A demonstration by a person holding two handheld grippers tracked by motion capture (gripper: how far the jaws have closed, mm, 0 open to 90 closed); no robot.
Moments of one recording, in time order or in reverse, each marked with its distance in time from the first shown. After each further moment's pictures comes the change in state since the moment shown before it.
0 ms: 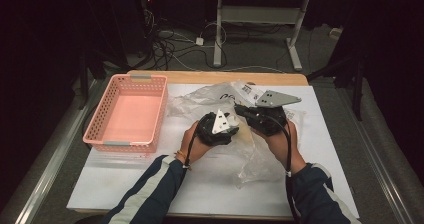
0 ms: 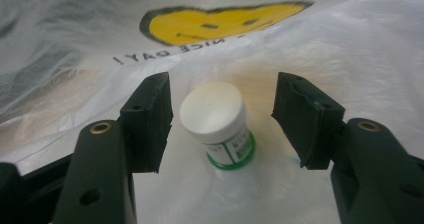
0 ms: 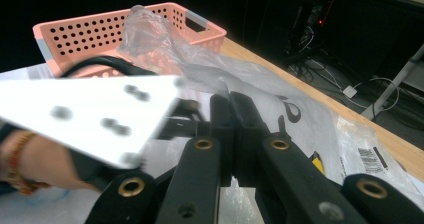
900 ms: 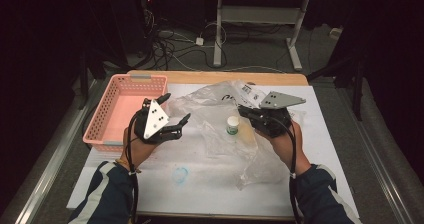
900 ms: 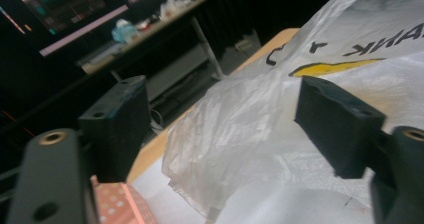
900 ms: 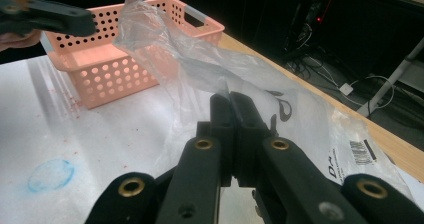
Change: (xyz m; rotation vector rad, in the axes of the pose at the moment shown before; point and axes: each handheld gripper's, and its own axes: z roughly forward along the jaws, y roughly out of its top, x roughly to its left) left arm 0.054 -0.011 -0.144 -0.102 0.319 -0.056; right arm -0.001 0.000 -0.011 0.013 -0.008 -0.011
